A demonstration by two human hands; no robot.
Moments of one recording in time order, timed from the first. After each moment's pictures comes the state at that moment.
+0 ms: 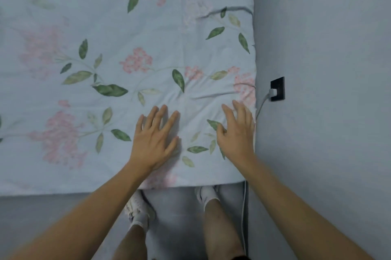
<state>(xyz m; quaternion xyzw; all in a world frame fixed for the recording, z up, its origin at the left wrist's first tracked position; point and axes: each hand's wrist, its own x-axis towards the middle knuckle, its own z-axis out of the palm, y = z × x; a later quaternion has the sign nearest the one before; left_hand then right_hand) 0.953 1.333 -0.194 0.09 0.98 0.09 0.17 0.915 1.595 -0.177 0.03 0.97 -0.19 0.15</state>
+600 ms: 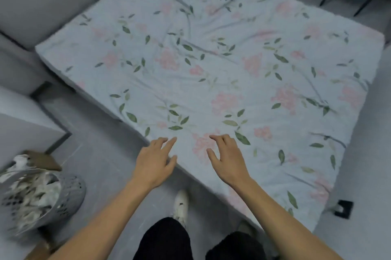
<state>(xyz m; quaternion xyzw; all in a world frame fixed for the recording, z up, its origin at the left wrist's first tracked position) 1.161 1.066 0.133 -0.27 0.94 0.14 0.12 0.988 1.257 0.116 -0.36 0.87 -0.26 0.23</state>
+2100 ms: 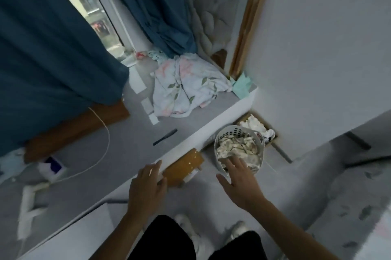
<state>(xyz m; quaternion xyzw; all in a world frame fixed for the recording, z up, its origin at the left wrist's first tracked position) 1.750 1.025 0.229 -0.95 0.25 0.12 -0.14 1.602 0.752 0.229 -0.94 0.18 0.03 0.28</state>
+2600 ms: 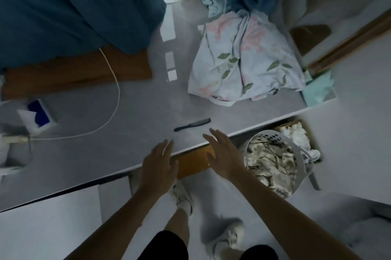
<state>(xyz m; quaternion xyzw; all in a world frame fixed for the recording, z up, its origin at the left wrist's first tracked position) 1.927 1.052 0.021 -0.95 0.13 0.21 -0.20 1.904 0.805 0.018 -0.96 0.02 0.17 0.23</state>
